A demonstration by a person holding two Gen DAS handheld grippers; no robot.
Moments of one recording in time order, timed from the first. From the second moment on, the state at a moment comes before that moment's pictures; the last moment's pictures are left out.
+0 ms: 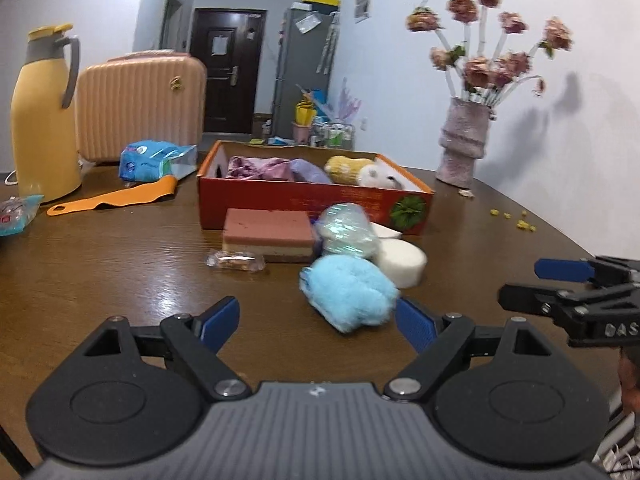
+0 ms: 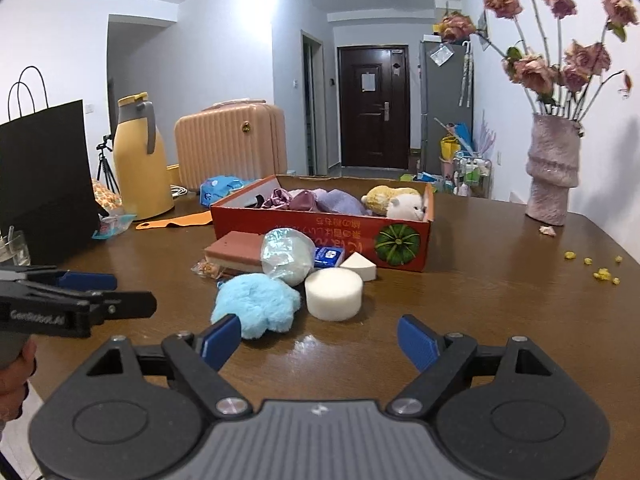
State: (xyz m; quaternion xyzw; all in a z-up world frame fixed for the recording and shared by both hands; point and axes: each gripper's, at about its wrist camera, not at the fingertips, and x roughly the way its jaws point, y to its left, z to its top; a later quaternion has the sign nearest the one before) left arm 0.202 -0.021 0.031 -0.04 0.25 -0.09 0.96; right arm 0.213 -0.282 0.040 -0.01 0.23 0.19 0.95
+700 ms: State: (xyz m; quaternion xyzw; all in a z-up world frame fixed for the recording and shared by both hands) left arm 0.357 0.025 -0.014 -0.04 0.32 -0.06 0.95; right arm 0.359 -0.192 0.014 -0.02 0.26 0.22 0.94
